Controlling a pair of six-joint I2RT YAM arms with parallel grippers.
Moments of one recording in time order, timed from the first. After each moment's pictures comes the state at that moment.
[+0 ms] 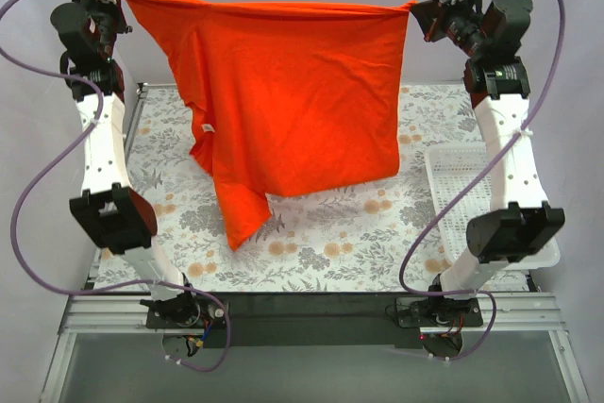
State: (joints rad) left arm 0.25 1.72 1.94 0.06 0.23 0.12; right arm 0.05 1.60 1.92 -0.17 -0.51 0.07
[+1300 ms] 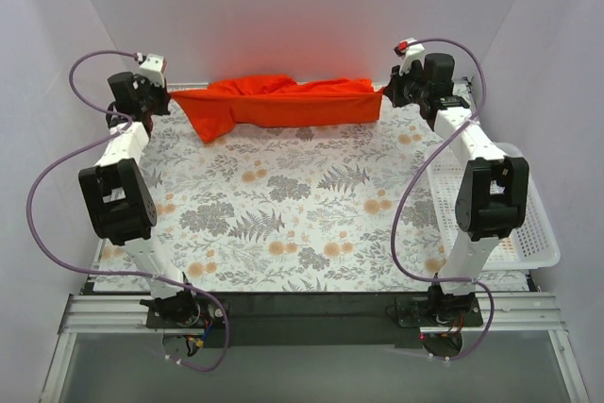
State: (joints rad) left arm 0.26 1.87 1.41 0.10 0.38 0.27; right arm 0.11 1.84 1.51 -0.08 -0.40 -0.13
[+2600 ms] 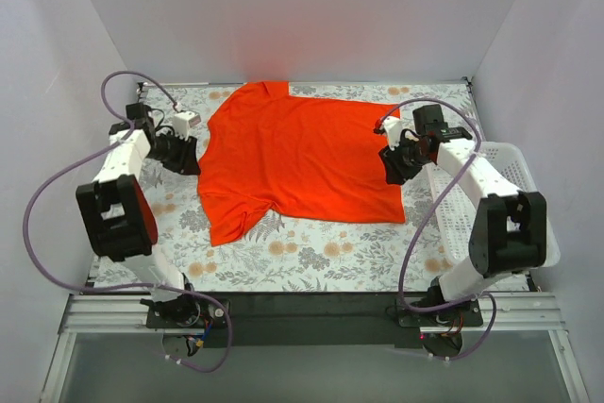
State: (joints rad) left arm 0.25 1.65 1.29 -0.90 0.62 0.72; right arm 0.16 1.50 1.14 -0.74 -0.42 -0.58
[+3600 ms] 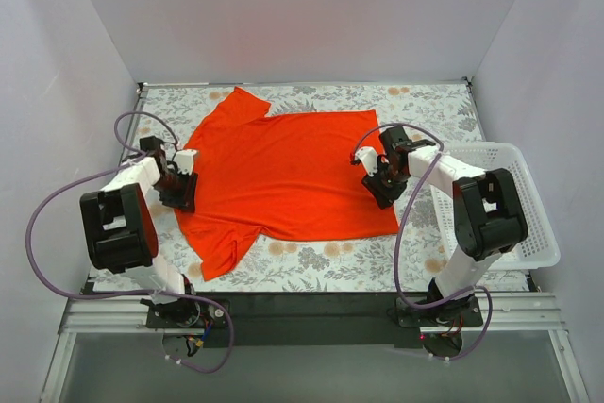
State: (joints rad) left arm 0.22 1.63 0.96 -0.68 0.25 0.43; right arm 0.33 1.71 1.06 -0.70 -0.22 -0.58
